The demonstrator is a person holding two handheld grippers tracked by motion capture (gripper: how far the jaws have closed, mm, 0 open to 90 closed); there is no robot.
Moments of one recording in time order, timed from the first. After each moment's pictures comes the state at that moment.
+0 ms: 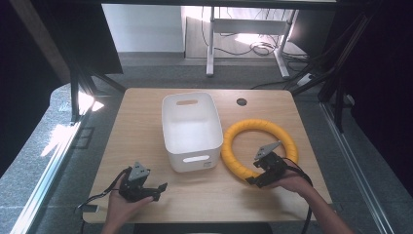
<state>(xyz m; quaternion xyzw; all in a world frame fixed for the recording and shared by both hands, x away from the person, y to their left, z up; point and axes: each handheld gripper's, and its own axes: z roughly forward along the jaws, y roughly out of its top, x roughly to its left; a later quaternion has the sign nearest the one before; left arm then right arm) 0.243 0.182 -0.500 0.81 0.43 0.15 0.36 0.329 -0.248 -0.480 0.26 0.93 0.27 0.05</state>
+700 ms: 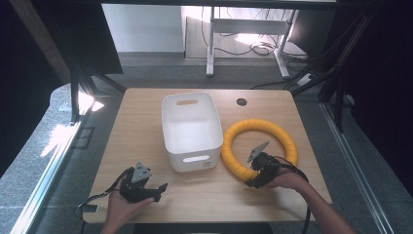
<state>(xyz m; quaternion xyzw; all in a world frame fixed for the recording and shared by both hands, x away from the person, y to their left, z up) 0.240 0.177 -0.495 0.82 0.41 0.17 0.35 0.340 -0.234 -0.494 0.23 0.95 0.20 0.03</state>
